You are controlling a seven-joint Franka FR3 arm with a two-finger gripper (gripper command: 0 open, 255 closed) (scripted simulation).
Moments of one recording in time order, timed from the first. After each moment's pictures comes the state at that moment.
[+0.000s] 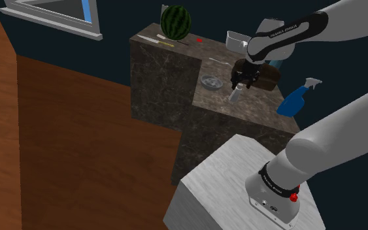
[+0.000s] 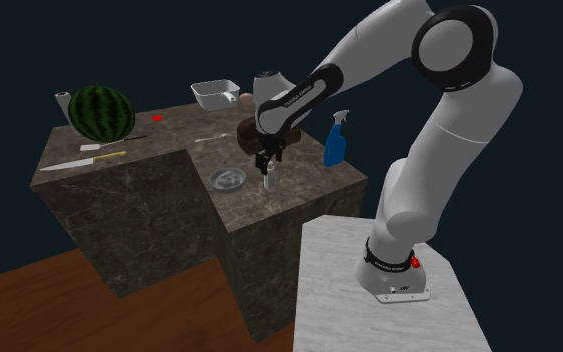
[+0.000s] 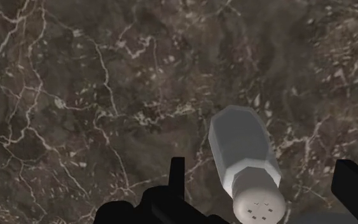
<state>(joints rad) -0.23 -0.20 -0.35 -2.47 -0.19 2.31 -0.01</state>
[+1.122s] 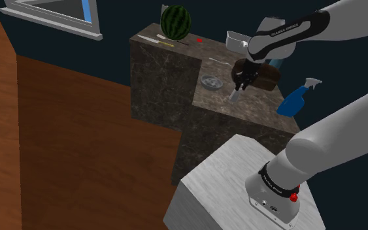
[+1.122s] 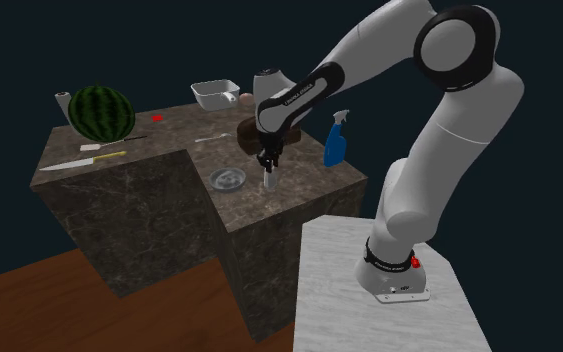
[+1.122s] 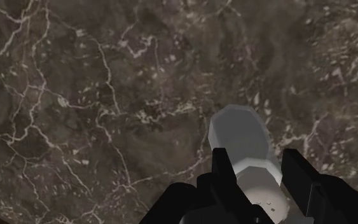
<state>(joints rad) -0.23 -0.21 -0.35 -2.47 -0.19 2.30 -0.01</state>
